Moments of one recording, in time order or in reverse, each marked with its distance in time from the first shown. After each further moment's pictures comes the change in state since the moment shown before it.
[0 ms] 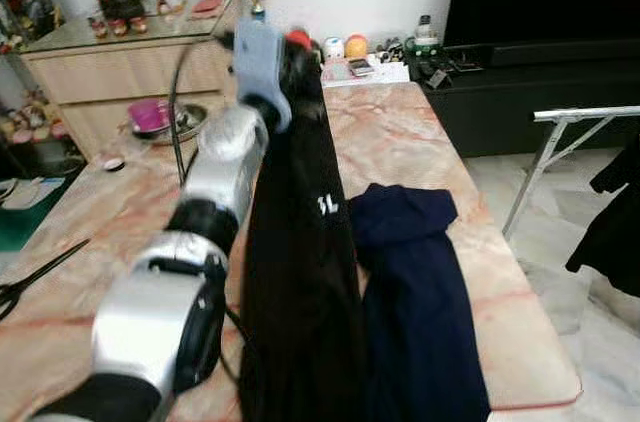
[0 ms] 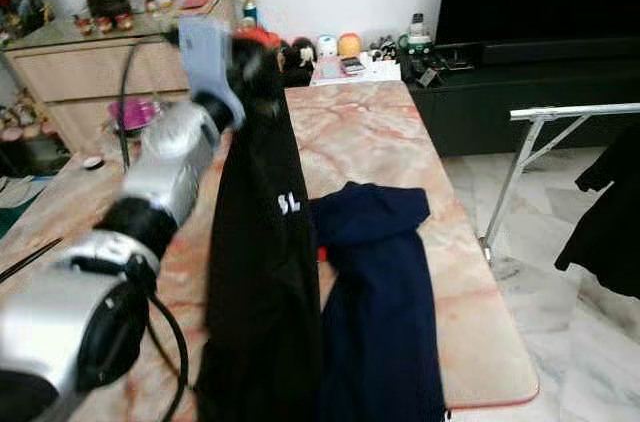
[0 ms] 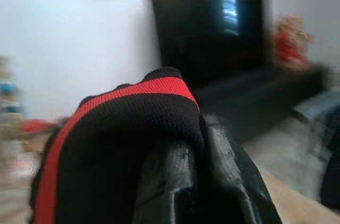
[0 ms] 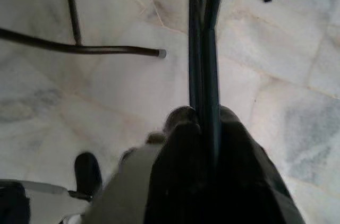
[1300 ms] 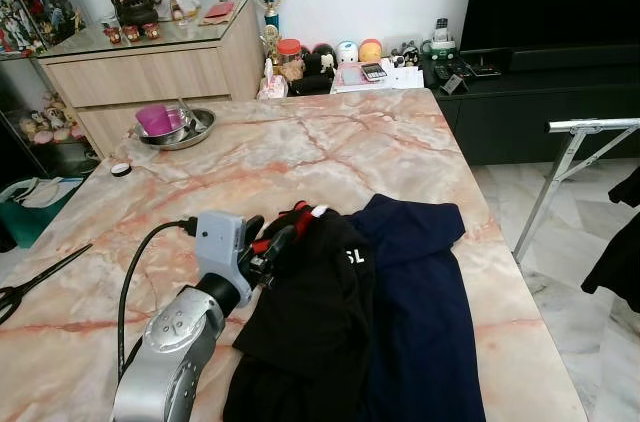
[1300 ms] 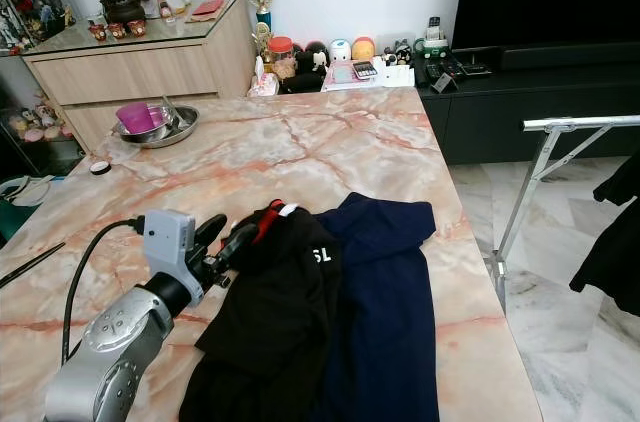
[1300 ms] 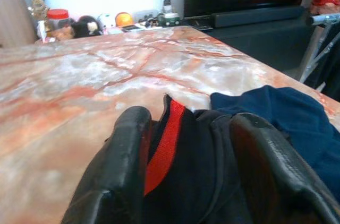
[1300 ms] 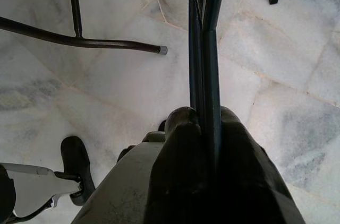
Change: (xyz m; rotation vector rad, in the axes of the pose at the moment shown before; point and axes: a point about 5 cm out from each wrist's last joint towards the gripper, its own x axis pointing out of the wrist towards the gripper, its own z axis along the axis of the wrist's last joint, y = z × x) left arm -0.146 -0.021 -0.041 -0.118 0.233 0.107; right arm -0.002 -0.001 -0.007 -0.013 0.014 0.000
